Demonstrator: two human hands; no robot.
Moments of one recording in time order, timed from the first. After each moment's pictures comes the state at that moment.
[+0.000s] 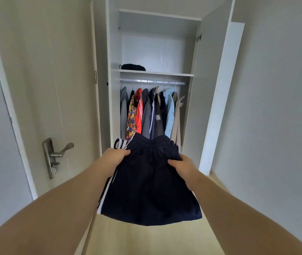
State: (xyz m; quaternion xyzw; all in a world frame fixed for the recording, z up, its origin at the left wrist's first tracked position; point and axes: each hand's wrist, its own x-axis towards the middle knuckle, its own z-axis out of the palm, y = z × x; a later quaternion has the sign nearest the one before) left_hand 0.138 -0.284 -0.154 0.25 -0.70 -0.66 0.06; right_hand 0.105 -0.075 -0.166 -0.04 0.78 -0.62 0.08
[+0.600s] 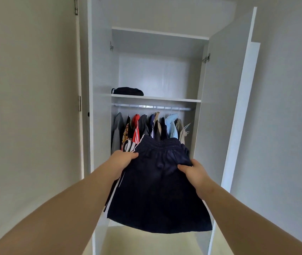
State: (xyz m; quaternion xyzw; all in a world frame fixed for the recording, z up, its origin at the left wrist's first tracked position) left_hand -0.213 -0.318 -0.065 0.20 -0.73 -0.65 0.11; right_hand -0.249 -0.104 -0.085 -0.07 0.76 -0.65 0.01
